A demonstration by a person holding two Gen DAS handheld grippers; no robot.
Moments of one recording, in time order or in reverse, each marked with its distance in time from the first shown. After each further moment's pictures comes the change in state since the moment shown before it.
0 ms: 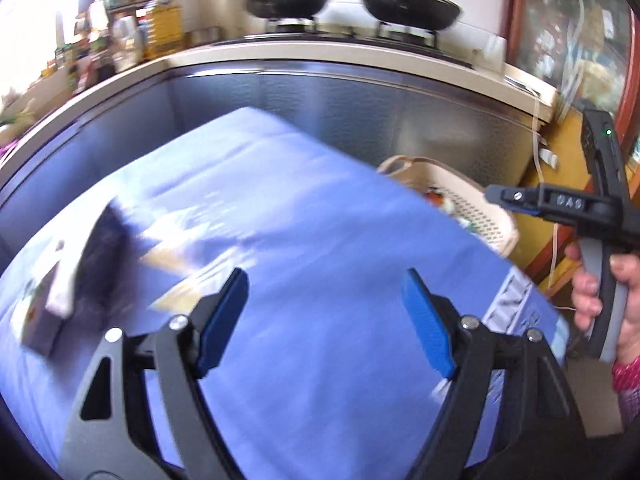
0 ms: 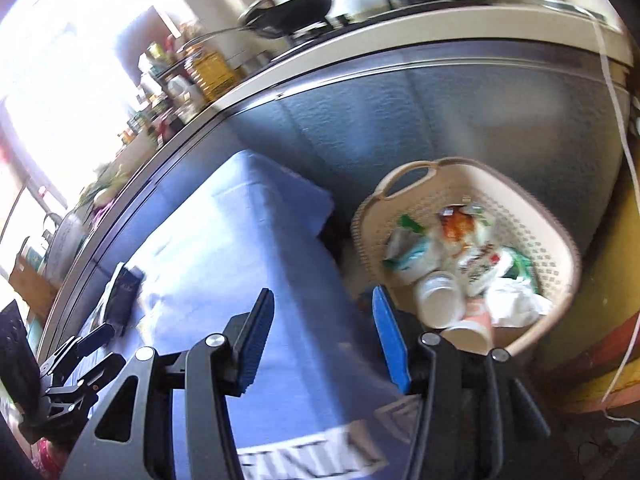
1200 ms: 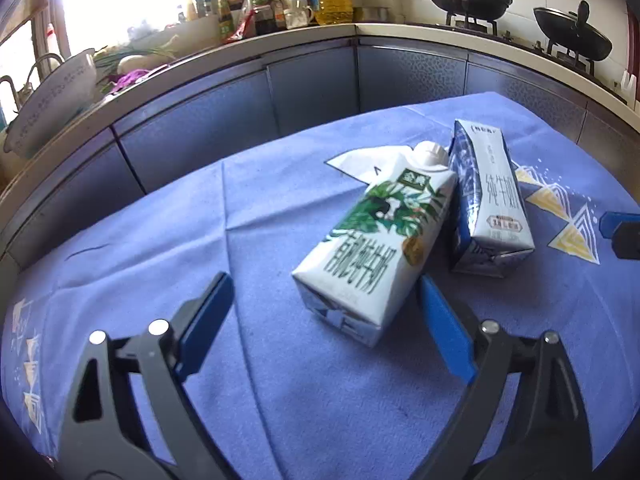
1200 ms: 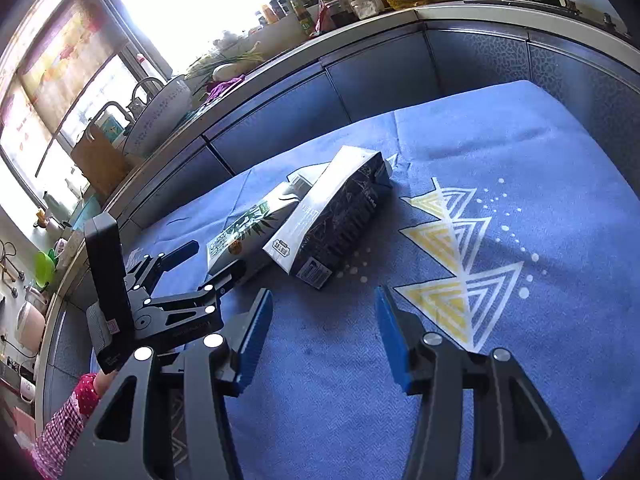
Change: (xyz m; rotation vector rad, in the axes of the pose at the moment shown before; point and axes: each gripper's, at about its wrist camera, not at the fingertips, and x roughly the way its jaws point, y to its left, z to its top) left arm -0.026 0.254 -0.059 -0.152 0.026 0.342; right arm 0.105 0.292 -0.054 -0.312 0.252 0.268
